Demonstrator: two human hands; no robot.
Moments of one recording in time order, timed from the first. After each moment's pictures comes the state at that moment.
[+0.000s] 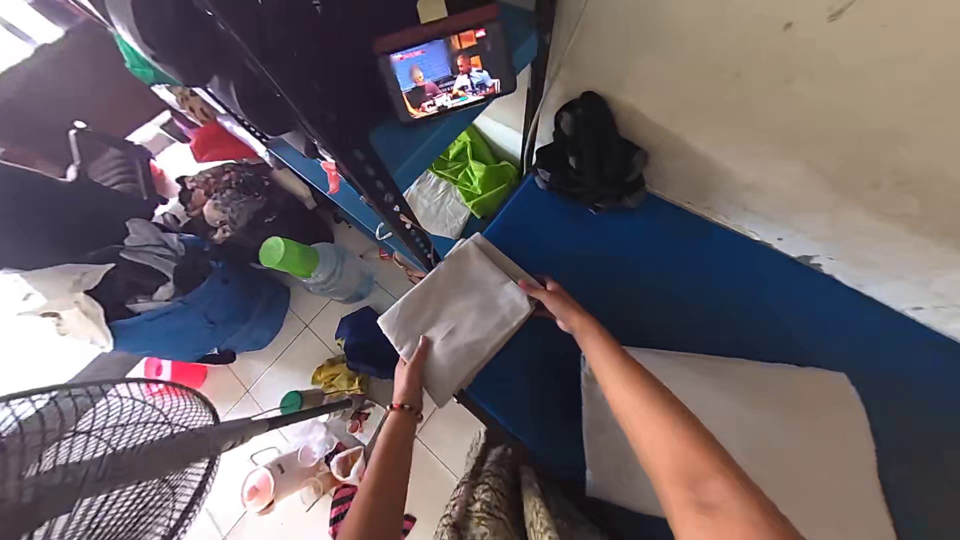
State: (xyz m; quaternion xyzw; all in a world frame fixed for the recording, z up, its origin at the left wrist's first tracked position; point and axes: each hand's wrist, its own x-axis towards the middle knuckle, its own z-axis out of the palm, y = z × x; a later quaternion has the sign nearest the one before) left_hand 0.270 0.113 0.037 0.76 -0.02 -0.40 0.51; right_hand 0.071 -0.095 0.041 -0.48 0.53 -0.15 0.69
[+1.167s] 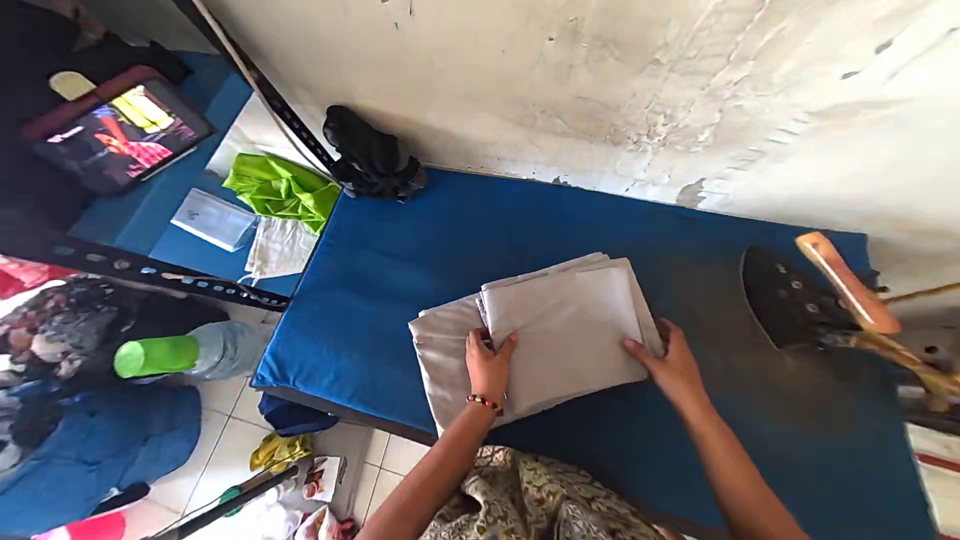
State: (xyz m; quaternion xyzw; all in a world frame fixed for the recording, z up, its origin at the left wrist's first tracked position) left_hand -0.105 0.064 0.077 0.73 -0.39 -0.47 0.30; right_hand -0.400 0.087 0.061 -0.43 0.77 -0.27 0.38
